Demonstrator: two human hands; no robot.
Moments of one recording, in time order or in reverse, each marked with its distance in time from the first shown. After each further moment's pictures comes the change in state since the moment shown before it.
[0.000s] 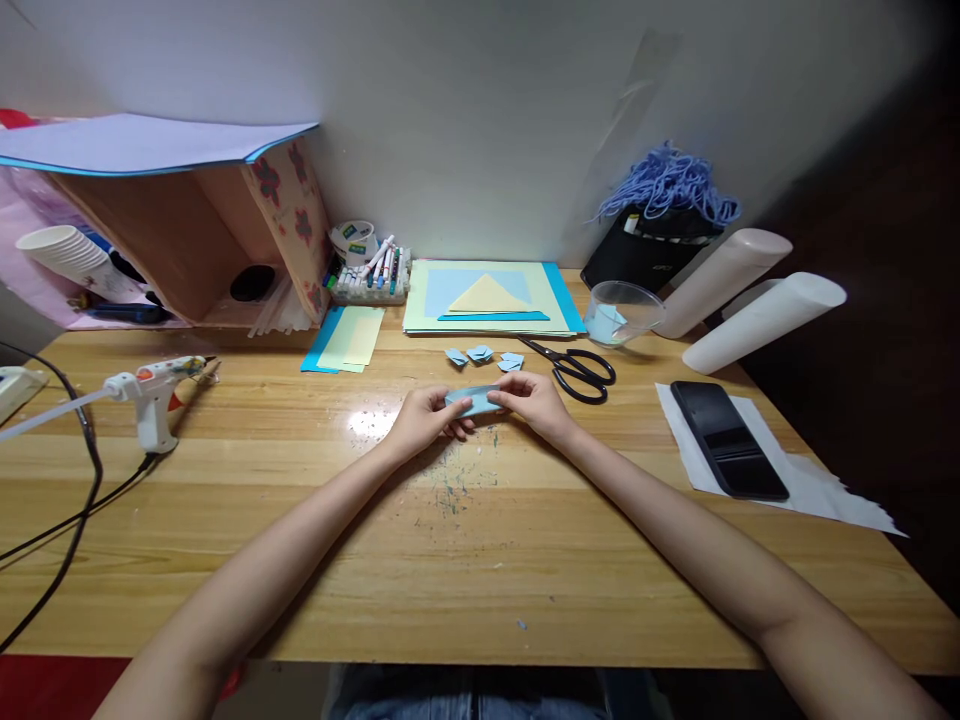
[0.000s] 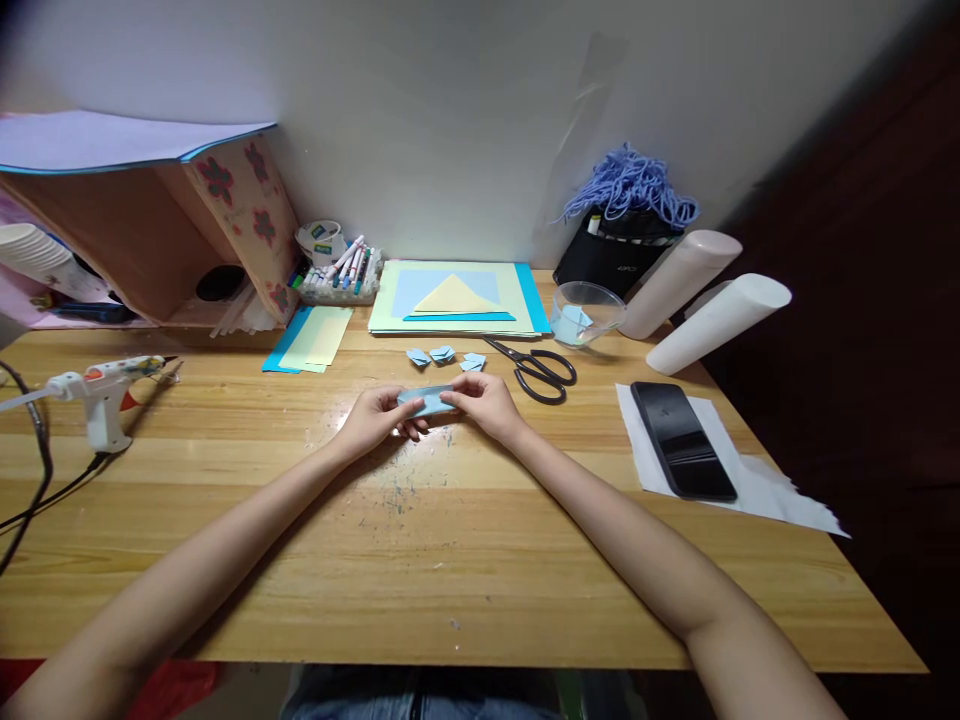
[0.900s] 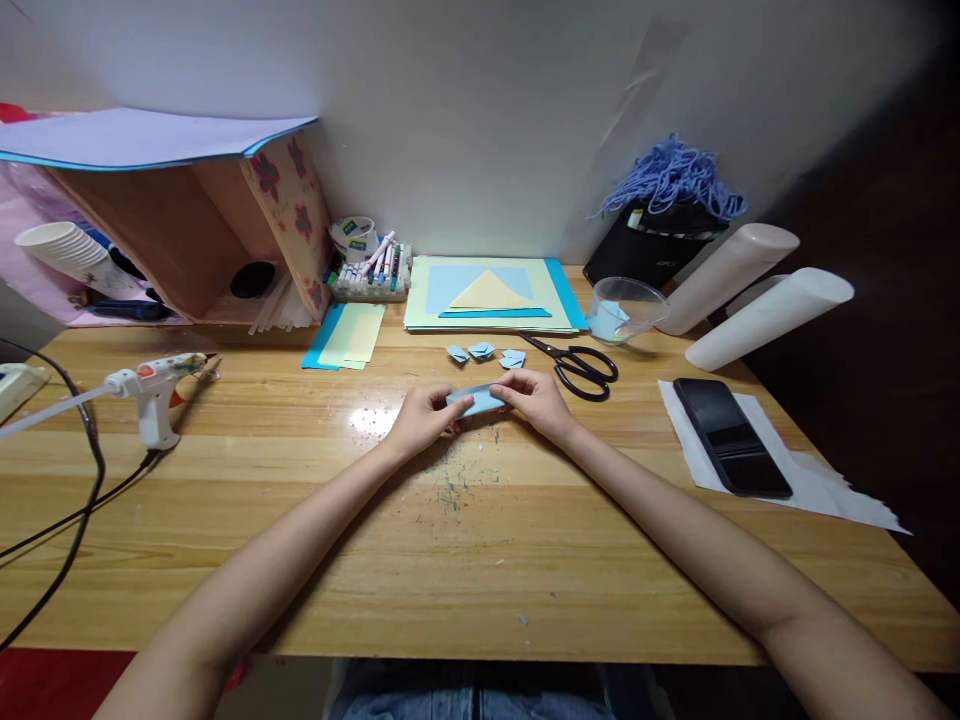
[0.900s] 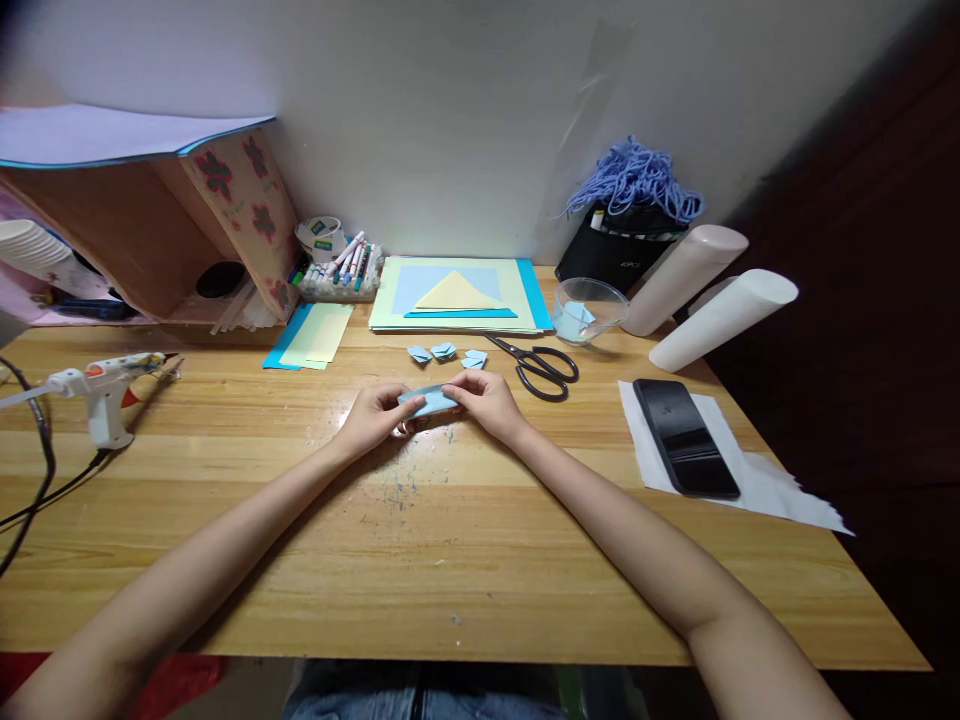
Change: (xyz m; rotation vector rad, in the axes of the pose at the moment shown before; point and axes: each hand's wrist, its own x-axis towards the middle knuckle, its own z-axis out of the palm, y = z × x) left_hand -0.004 0.002 -0.003 0.196 0.061 0.101; right_hand -0.003 -0.002 0.002 -0.035 -0.031 -0.021
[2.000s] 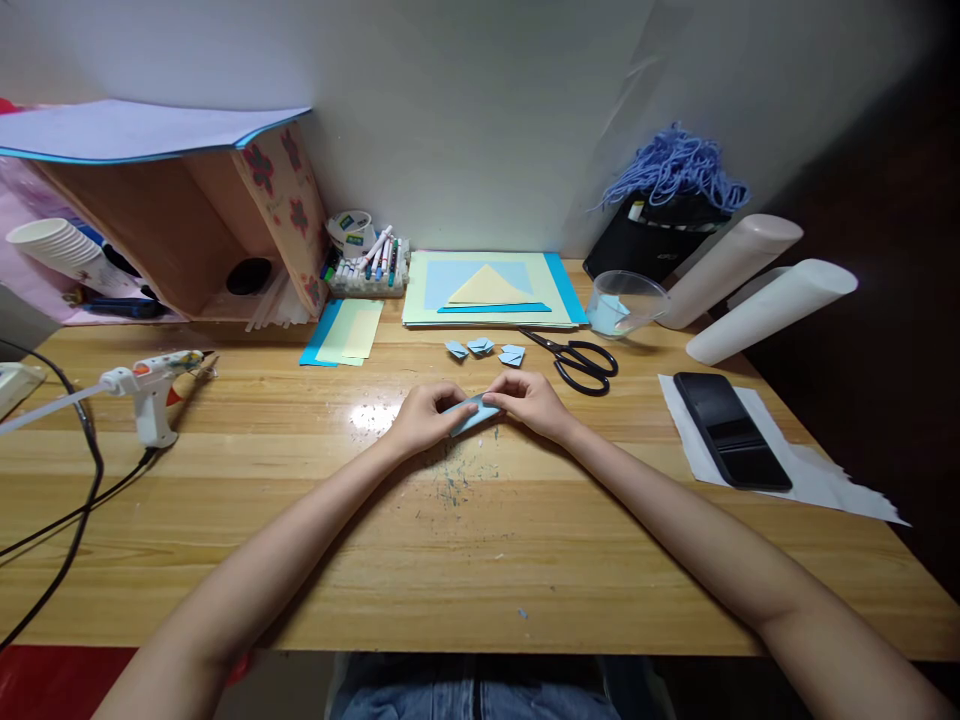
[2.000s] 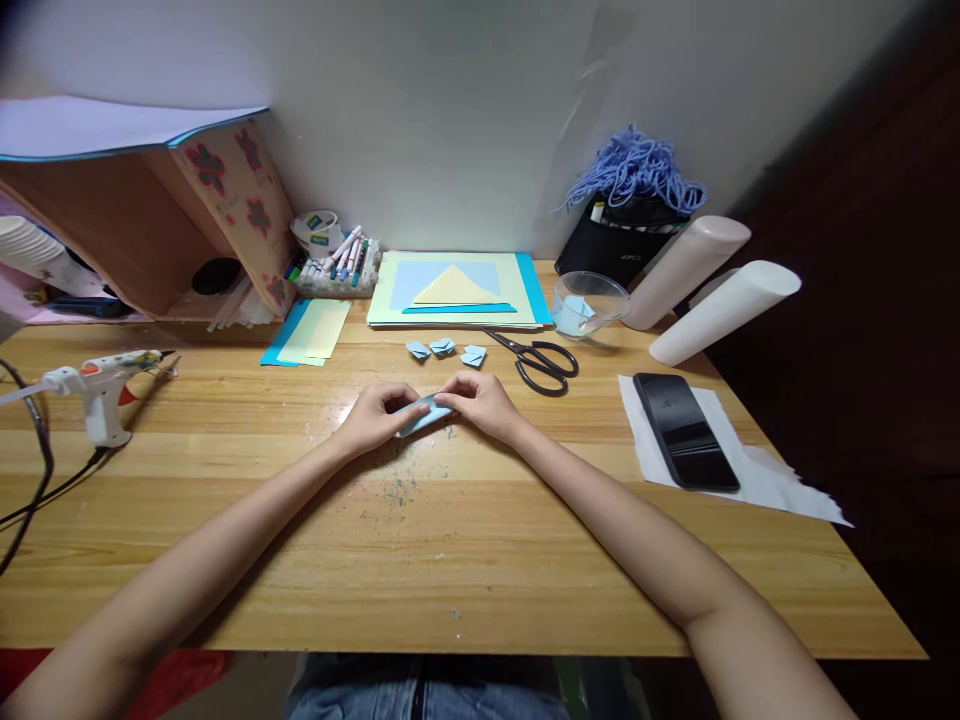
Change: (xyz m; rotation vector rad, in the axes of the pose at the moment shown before) left_hand 0.000 0.000 -0.001 0.235 -0.032 0.157; right_hand -0.004 0.001 0.001 -0.116 -0.108 -0.052
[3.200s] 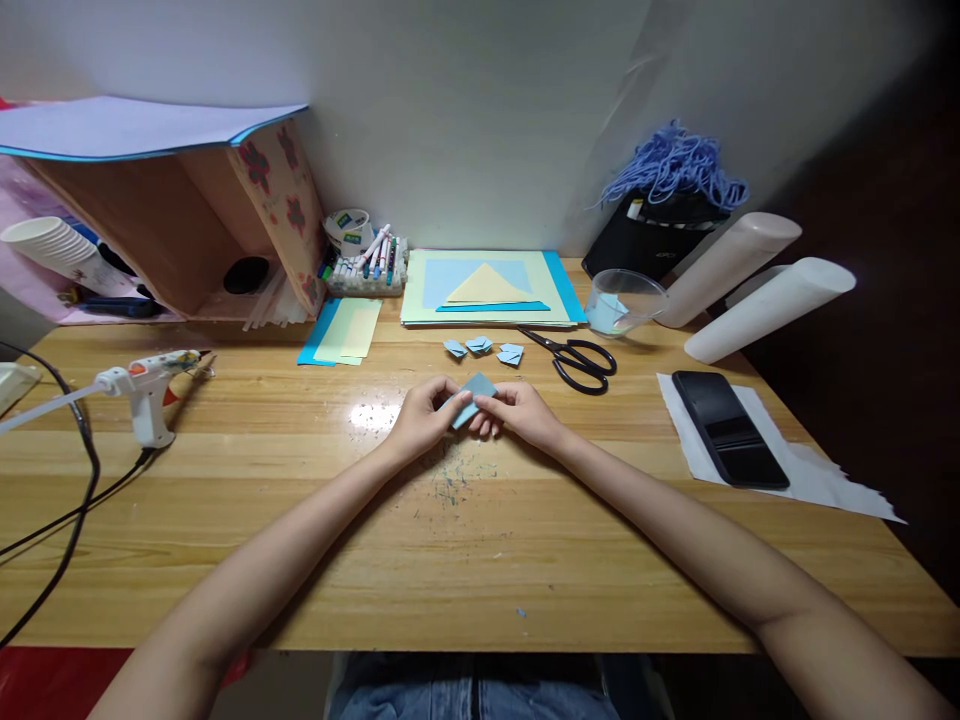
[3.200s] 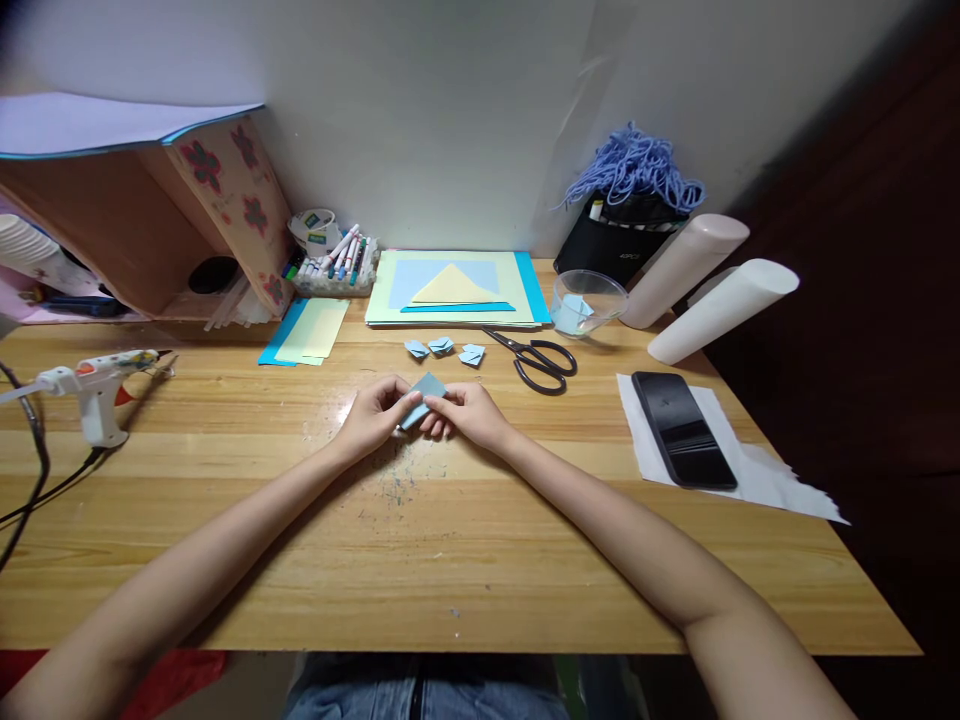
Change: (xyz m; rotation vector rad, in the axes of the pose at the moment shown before) left_hand -0.002 -0.003 0.011 -0.263 0.149 -0.027; right_hand -0.007 -0.004 0.016 0.189 -0.165 0.153
